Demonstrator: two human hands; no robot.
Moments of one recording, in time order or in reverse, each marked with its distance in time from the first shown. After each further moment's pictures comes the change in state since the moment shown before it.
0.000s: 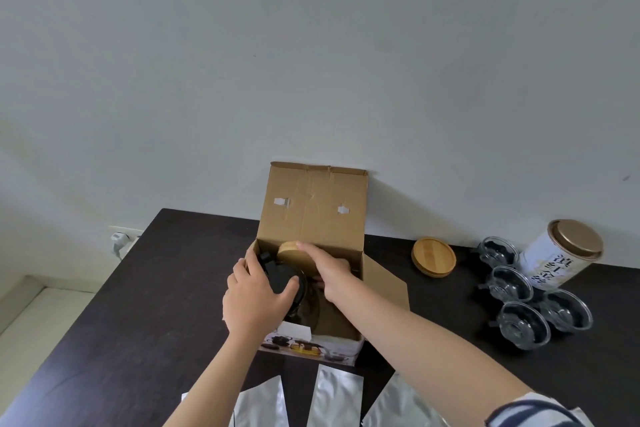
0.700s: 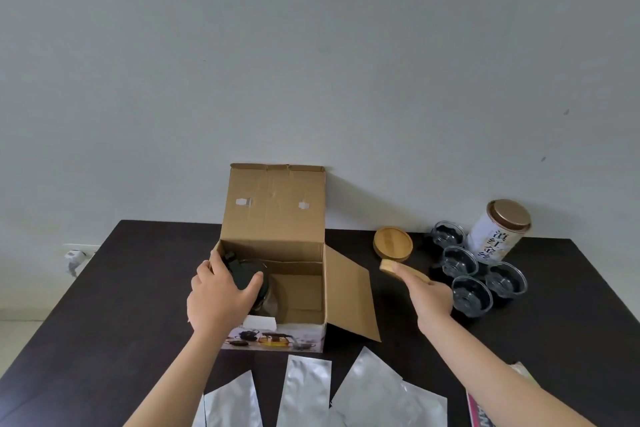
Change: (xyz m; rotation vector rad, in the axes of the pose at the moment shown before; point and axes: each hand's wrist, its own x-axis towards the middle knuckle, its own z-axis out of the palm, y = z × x) left_hand -0.003 0.002 -0.003 0.014 -0.020 0.000; right_hand -0.039 0.026 -0.211 0.080 0.562 -0.244
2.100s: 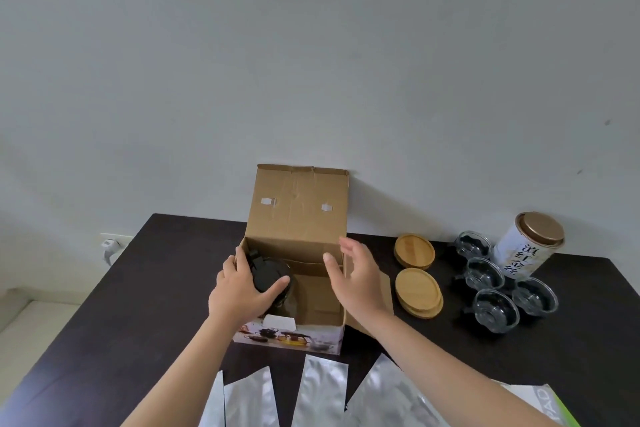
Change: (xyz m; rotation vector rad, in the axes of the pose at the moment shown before) left_hand 0.007 -0.014 -0.008 -0.028 -0.201 0.068; right_hand -0.074 -0.001 0.103 -0.319 -0.411 -0.832
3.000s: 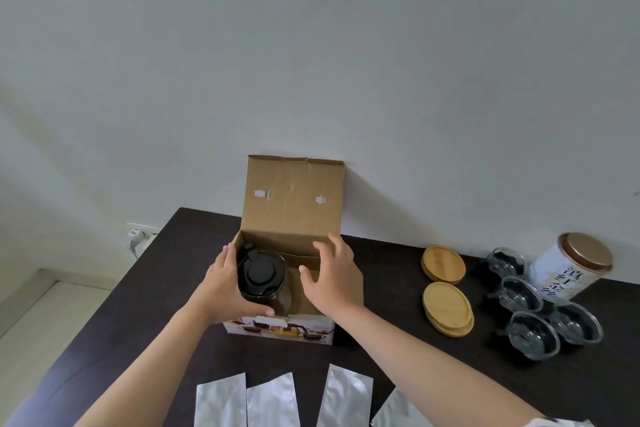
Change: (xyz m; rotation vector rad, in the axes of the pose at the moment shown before) left_hand 0.016 -0.068 -0.045 -0.163 -0.146 0.126; right_hand 0.015 -0.027 0.077 -0.461 -0.169 -0.199
